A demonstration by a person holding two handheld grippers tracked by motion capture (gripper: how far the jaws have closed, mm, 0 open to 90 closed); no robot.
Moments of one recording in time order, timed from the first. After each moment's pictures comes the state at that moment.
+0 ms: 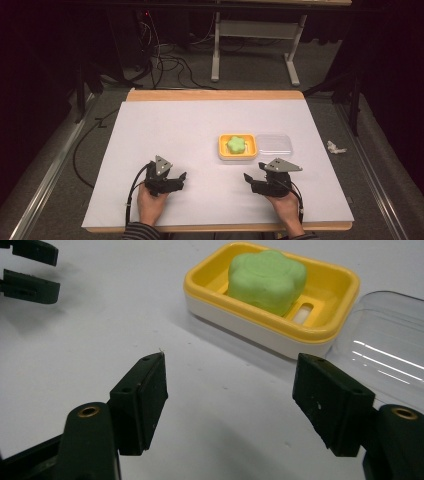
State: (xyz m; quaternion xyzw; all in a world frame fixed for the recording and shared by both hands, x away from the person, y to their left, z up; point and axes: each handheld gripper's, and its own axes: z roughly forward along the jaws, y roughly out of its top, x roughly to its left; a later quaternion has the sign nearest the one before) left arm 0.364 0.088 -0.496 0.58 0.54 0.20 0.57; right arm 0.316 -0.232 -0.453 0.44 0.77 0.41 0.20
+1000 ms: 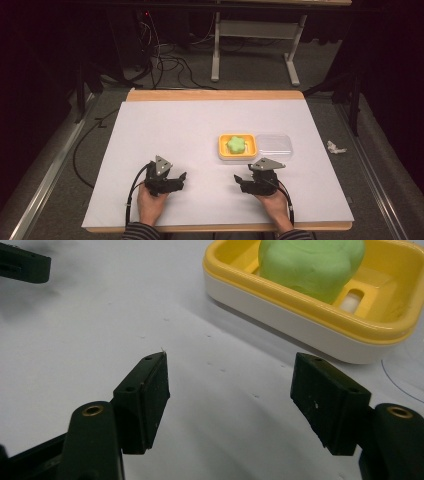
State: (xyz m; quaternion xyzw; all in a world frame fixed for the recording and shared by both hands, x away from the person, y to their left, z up) left arm 0.364 0.088 -0.496 0.58 0.54 0.20 0.57; right arm 0.331 -0.206 -0.470 0.43 0.79 0.38 0.19
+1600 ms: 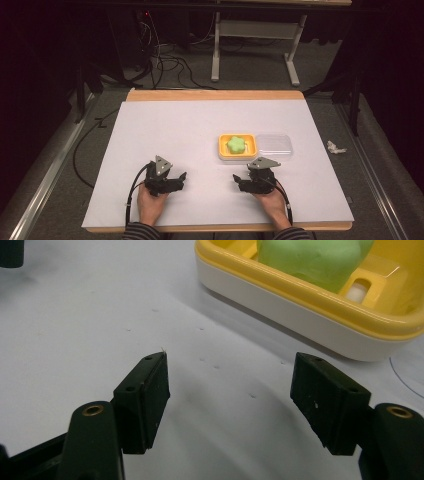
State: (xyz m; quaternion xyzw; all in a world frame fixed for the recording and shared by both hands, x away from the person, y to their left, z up) left arm 0.364 0.088 -0.496 0.58 0.54 0.20 0.57; right arm 0.339 -0.201 -0.478 0.44 0.80 0.37 0.19
